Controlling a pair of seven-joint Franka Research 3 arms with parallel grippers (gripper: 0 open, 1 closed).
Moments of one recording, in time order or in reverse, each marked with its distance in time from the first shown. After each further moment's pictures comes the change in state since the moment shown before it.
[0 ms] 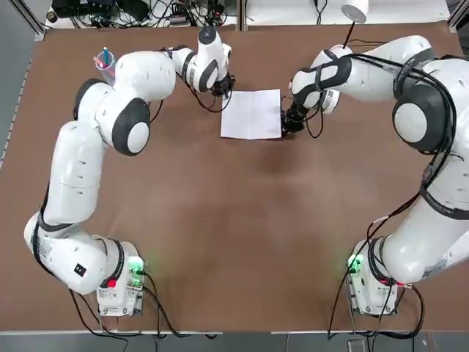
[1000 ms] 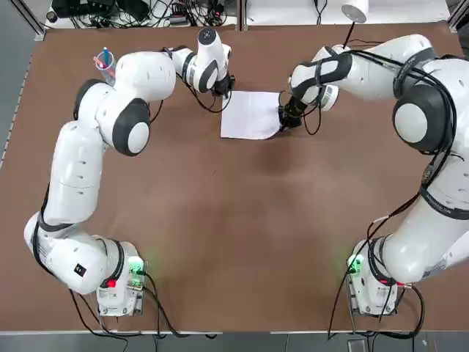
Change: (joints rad) left arm 0.000 0.001 0.001 0.000 0.000 0.002 0.000; right arm 0.000 0.000 0.008 0.038 0.078 0.004 0.000
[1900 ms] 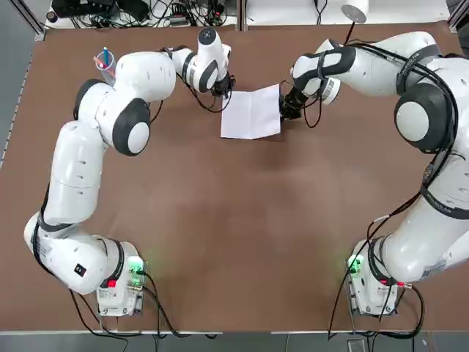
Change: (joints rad) left arm 0.000 0.000 0.000 0.000 0.000 0.000 0.000; right arm -0.027 -0.001 0.004 0.032 0.013 0.011 -0.001
